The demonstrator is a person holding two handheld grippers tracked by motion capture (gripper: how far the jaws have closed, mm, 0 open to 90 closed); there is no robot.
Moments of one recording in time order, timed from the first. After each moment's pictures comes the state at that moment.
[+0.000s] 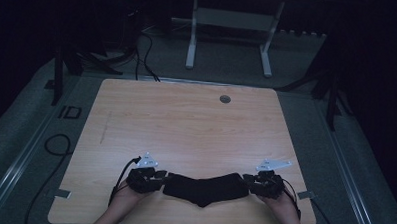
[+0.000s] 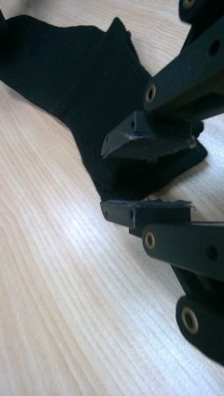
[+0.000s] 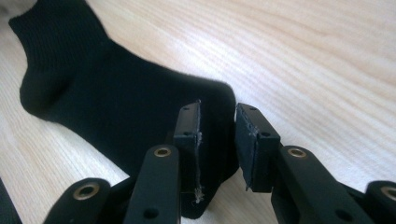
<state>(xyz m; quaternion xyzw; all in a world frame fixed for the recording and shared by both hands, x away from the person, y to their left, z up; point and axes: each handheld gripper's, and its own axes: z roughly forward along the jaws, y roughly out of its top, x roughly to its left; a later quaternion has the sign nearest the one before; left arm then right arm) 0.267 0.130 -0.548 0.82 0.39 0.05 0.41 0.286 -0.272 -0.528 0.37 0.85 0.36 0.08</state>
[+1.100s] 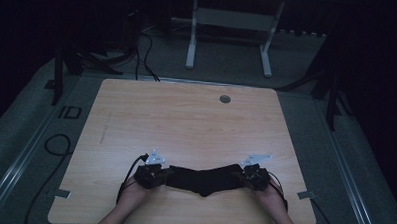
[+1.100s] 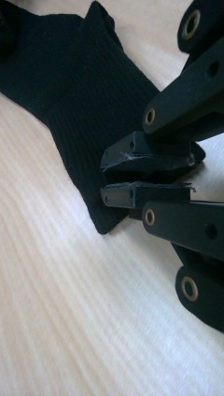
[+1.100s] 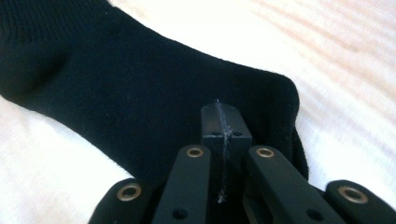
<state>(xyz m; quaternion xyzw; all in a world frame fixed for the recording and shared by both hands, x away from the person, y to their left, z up) 0.289 0.117 -0.561 0.82 0.41 0.08 0.39 0.318 -0.241 -0.551 0.34 0.88 0.32 0.09</state>
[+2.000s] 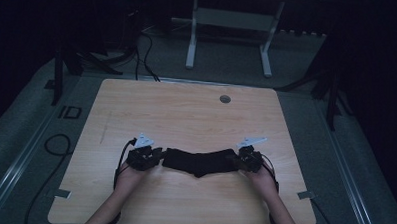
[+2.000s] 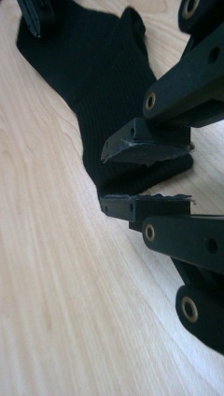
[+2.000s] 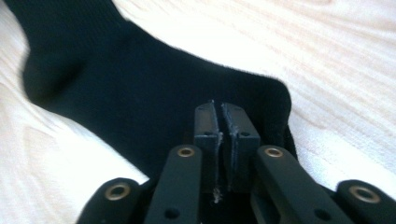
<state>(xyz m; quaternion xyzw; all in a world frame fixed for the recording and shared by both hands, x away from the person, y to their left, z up) 0.321 0.147 -0.550 0.77 0.45 0.14 0.43 0.367 -0.227 -0.545 0.36 0.86 0.34 0.08</state>
